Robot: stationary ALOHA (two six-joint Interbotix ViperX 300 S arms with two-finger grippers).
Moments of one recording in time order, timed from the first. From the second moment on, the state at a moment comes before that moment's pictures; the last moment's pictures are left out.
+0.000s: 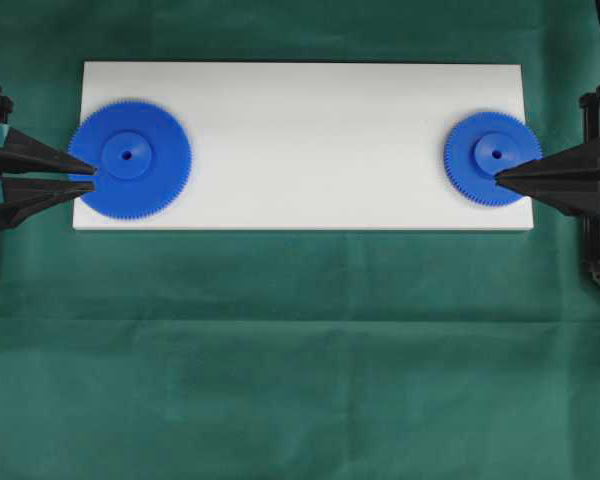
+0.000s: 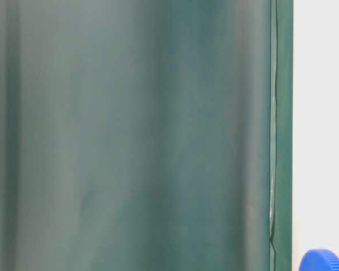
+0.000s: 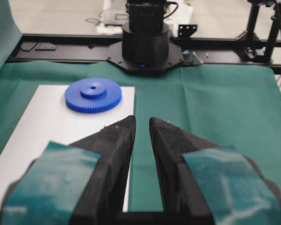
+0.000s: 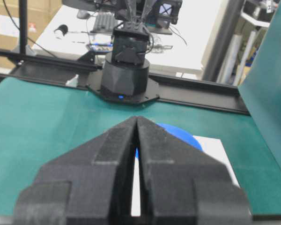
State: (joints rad) left arm 0.00 -0.96 1.18 0.00 -0.29 0.00; right arm 0.00 -0.96 1.19 0.00 -0.29 0.00
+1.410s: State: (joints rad) left arm 0.11 -0.99 1.25 -0.02 -0.30 -0.06; right arm -0.48 -0.94 1.24 0.00 0.28 0.17
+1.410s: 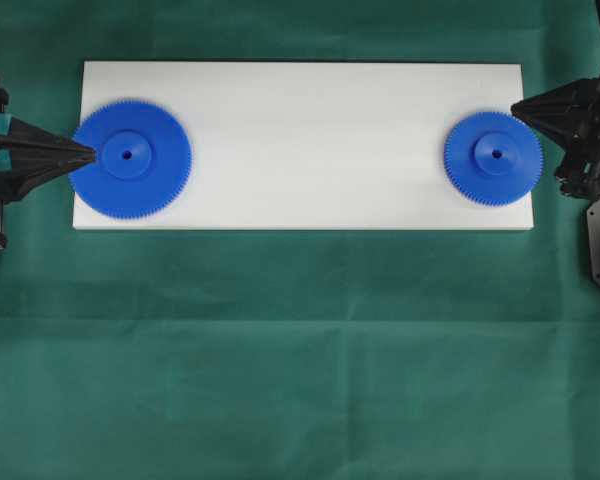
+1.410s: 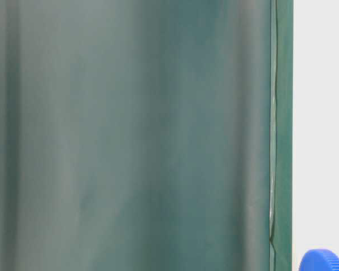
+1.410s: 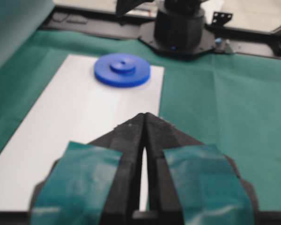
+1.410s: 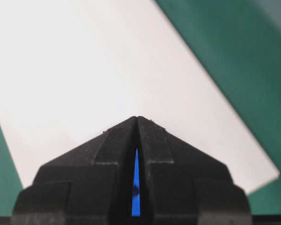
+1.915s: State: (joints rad) left arm 0.12 -0.98 1.26 -0.02 -0.29 -0.07; right arm -0.48 -0.90 1.27 -0.02 0.30 0.24
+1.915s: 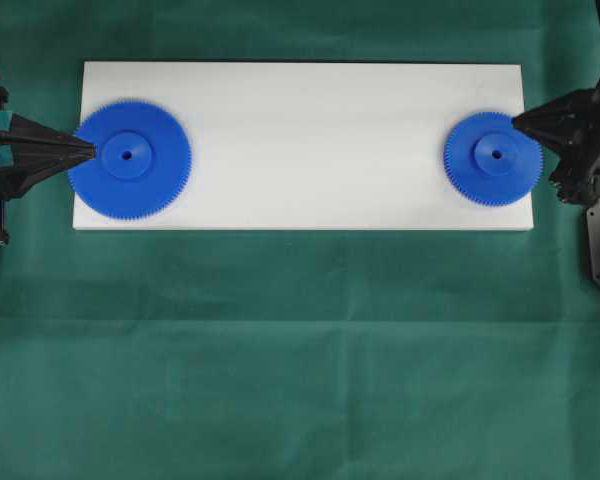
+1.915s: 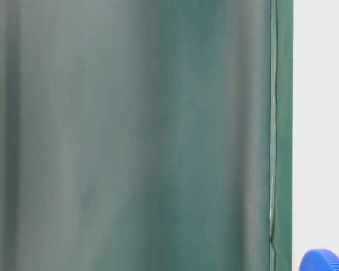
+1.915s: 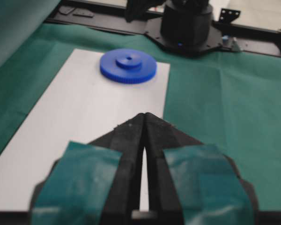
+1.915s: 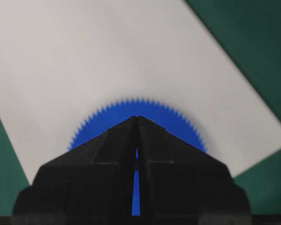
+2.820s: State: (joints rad) left arm 0.12 -0.98 1.27 -0.02 -0.29 -0.08; right arm -0.48 -0.61 1.26 -0.03 0.24 0.30
